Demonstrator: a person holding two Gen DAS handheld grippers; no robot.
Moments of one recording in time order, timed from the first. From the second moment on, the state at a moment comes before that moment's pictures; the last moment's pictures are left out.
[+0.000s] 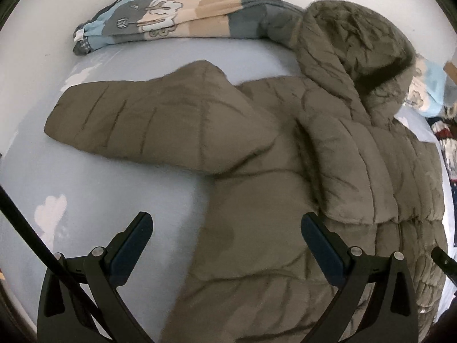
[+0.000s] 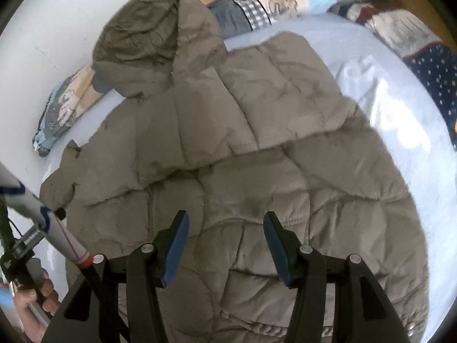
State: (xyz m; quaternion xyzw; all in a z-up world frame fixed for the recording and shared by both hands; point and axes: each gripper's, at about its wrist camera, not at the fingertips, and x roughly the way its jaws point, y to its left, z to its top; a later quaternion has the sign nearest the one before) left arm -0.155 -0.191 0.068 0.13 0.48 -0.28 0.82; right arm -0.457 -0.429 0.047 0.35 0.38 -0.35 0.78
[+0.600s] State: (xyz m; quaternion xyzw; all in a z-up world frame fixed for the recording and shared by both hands) left arm -0.020 -0.043 0.064 -0.05 0.51 -0.16 0.85; right arm -0.458 -0.422 0.070 0.33 0.35 -0.34 0.81
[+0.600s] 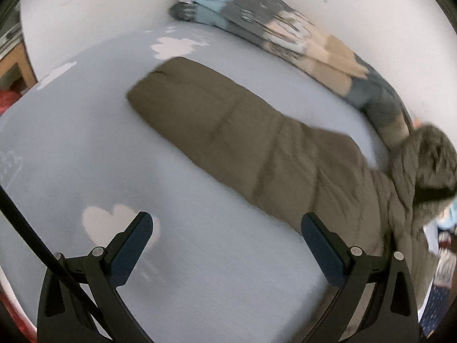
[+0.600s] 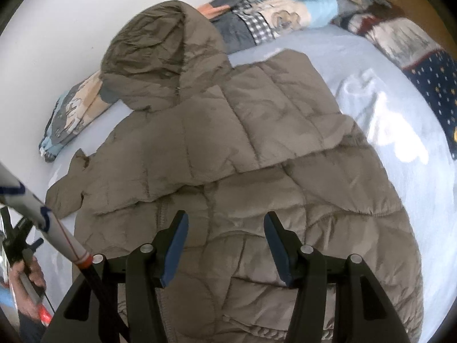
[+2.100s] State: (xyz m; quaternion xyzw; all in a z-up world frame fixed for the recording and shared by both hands) left arm 0.127 0.025 0.018 -0.21 0.44 -0.13 0.87; right arm -0.387 -0.360 0.067 0.24 0.37 -0.24 0.87
